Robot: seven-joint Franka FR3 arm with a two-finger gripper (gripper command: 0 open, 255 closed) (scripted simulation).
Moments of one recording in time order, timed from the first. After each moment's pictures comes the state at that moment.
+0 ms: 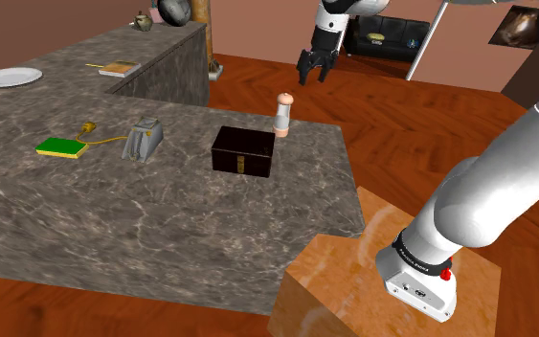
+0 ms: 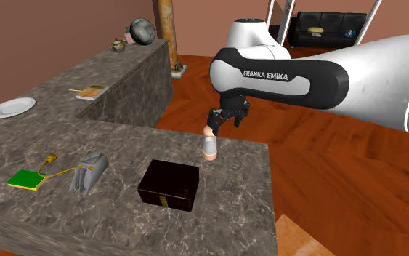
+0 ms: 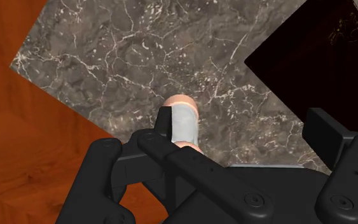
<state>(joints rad) -0.01 -0.14 -0.26 -1.98 0.02 1.91 -0.08</state>
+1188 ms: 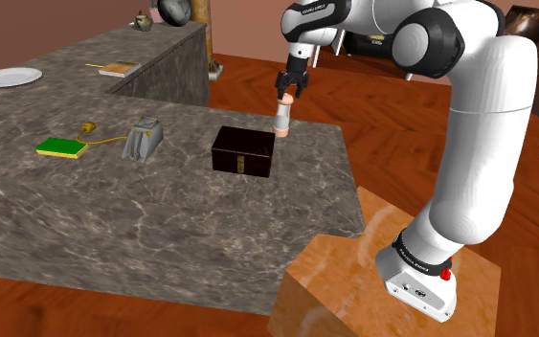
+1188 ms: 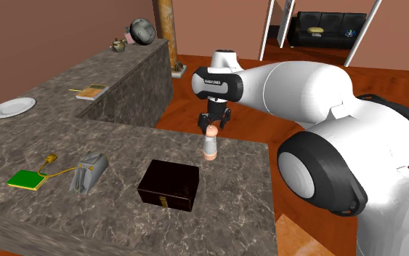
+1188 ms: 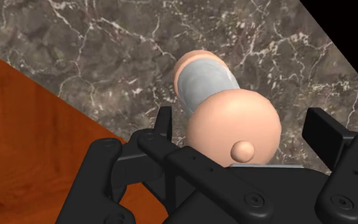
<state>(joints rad) -0.10 0.43 -0.29 -1.54 0.25 1.91 -0.25</state>
